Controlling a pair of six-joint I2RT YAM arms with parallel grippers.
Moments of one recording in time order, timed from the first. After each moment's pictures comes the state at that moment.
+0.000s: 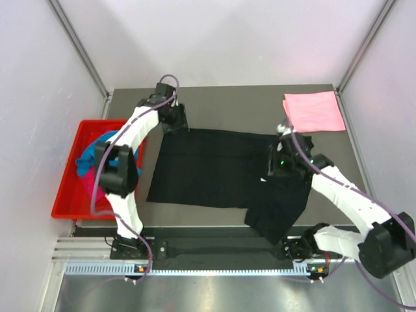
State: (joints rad) left arm -0.25 2.02 1.73 -0.73 0.07 -0.41; right arm 0.36 1.16 0.84 -0.56 0.06 0.39
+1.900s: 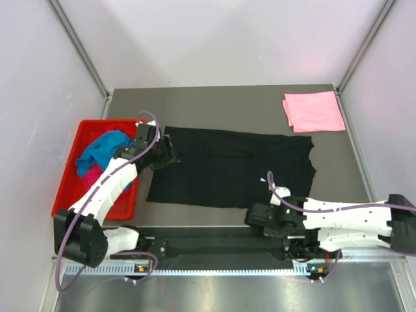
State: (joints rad) left arm -0.29 1.24 0.95 -0.60 0.08 -0.58; right arm 1.34 1.06 0.62 -1.08 0.29 1.44
